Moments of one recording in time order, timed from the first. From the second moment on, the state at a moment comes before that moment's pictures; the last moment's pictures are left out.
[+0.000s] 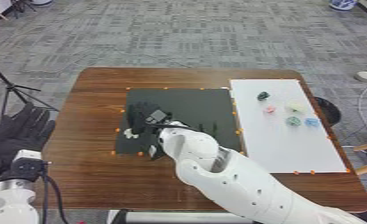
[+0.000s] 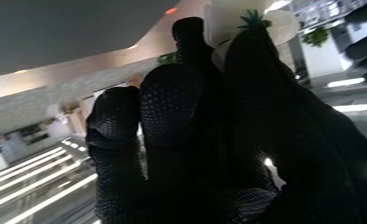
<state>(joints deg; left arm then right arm) 128.3 -55.9 -103.5 -115.9 8.8 11.3 24.6 -60.7 -74.6 29.4 -93.9 -124.0 -3.2 19.6</state>
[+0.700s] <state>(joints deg) 125.4 -55.2 -102.2 -115.5 8.8 11.3 24.6 -60.3 -77.8 28.4 -88.8 -127.9 -2.2 19.6</state>
